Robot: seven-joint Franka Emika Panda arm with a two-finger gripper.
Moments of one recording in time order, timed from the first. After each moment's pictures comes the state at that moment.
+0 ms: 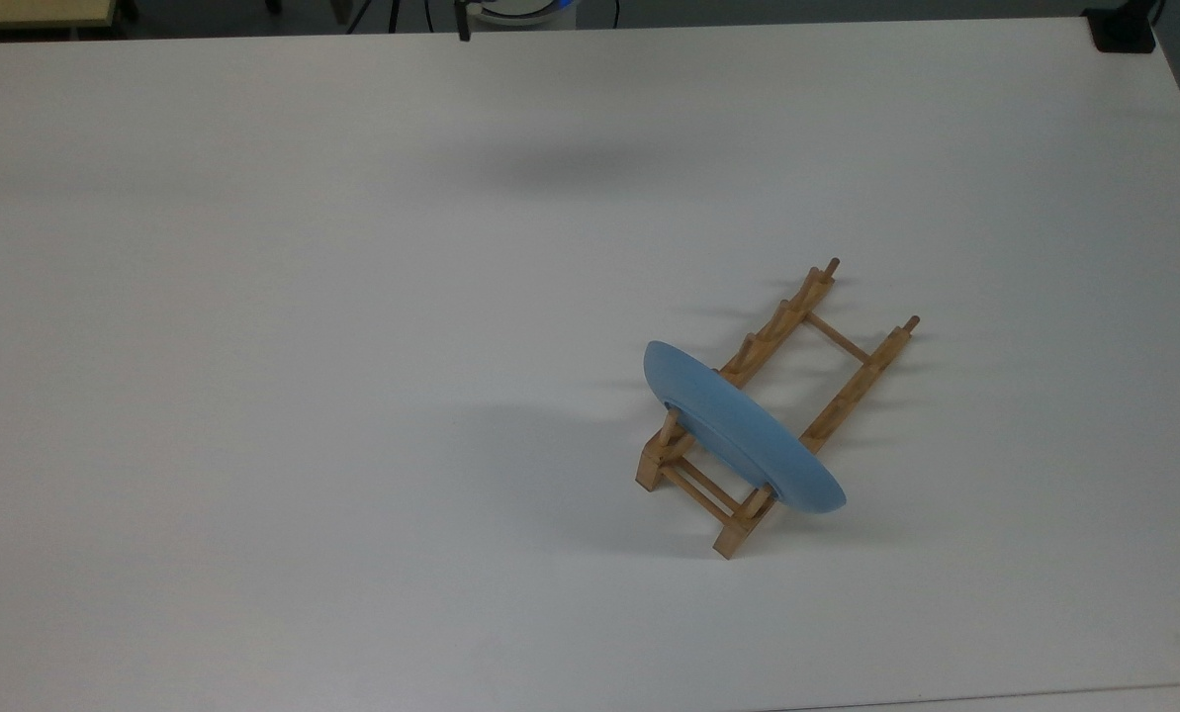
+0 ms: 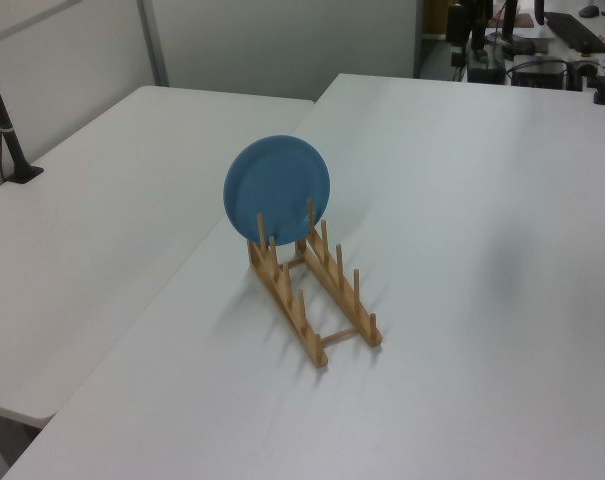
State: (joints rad) arm 0.01 0.02 -0.06 -1.54 -0.01 1.54 0.08
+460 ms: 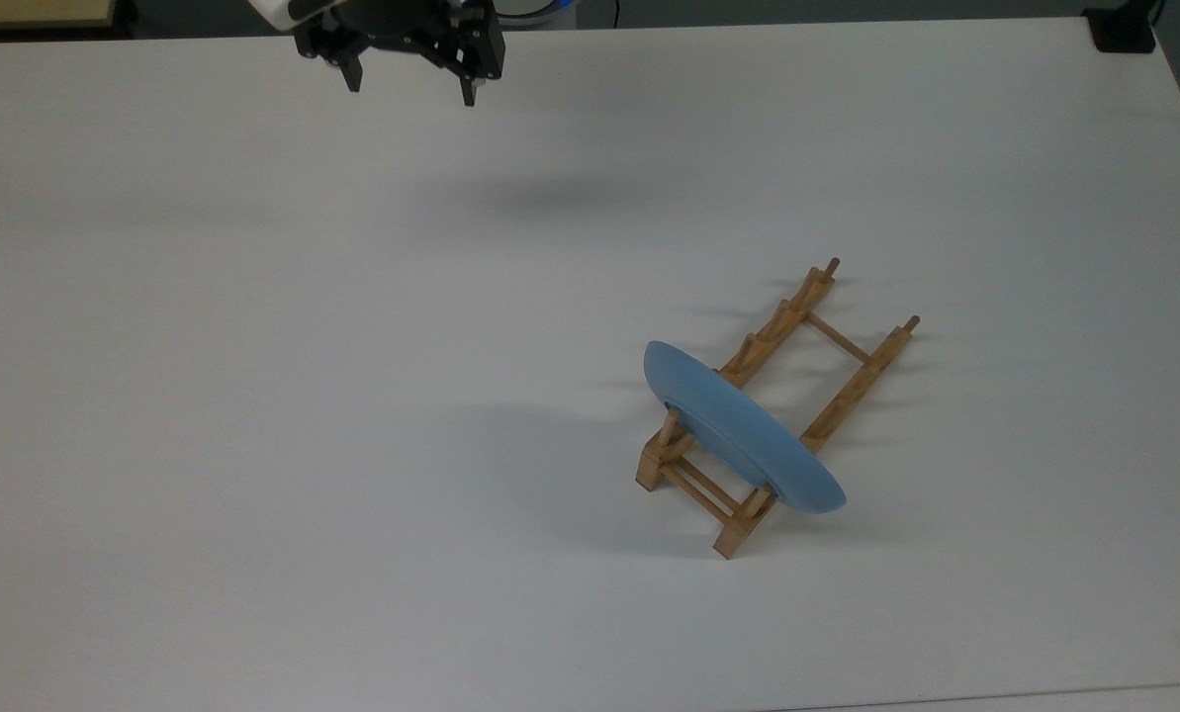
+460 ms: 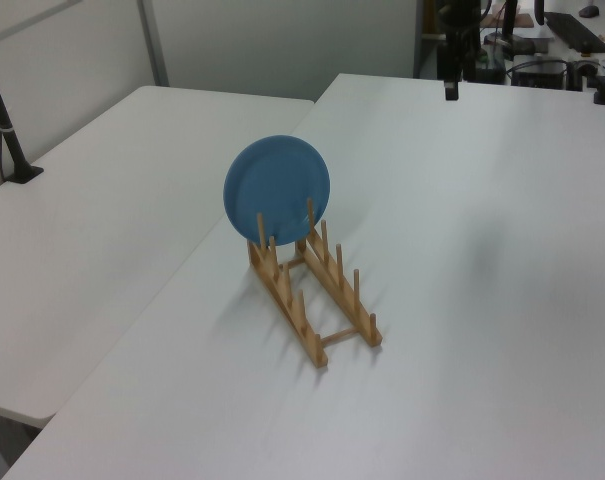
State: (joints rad) arm 0.03 0.13 -0.08 -1.54 -0.02 1.54 0.05
